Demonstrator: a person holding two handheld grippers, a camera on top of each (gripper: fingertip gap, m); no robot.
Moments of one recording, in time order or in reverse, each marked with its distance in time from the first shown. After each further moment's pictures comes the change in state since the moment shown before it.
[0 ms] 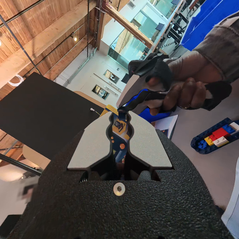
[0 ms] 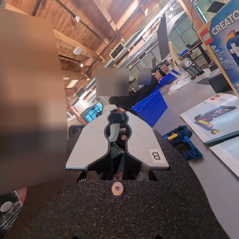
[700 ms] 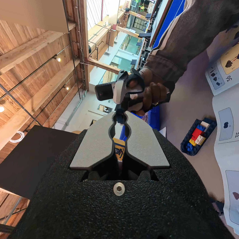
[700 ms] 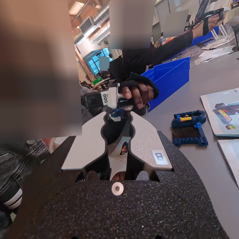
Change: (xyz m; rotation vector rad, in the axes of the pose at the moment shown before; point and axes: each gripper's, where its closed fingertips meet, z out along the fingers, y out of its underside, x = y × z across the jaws) left arm 0.030 -0.047 -0.020 0.268 0.149 0.229; right arm -0.043 0.035 -0.021 -0.425 -0.129 -0.202
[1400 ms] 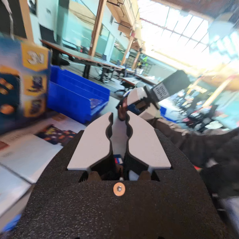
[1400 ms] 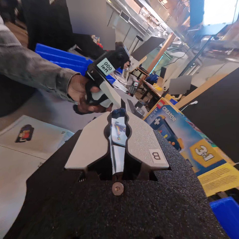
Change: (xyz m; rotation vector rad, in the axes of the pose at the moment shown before) left arm -0.018 0.058 0.000 -0.013 0.150 -1.672; right arm 0.029 -0.023 -0.011 -0.099 0.597 -0.976
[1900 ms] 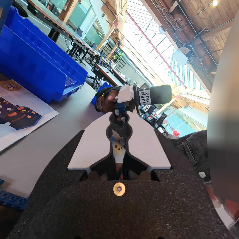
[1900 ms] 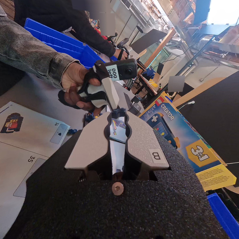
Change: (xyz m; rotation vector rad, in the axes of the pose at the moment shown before) left arm 0.010 0.019 0.007 -0.073 0.186 -0.381; right arm -0.005 0.013 0.007 -0.064 0.018 -0.094
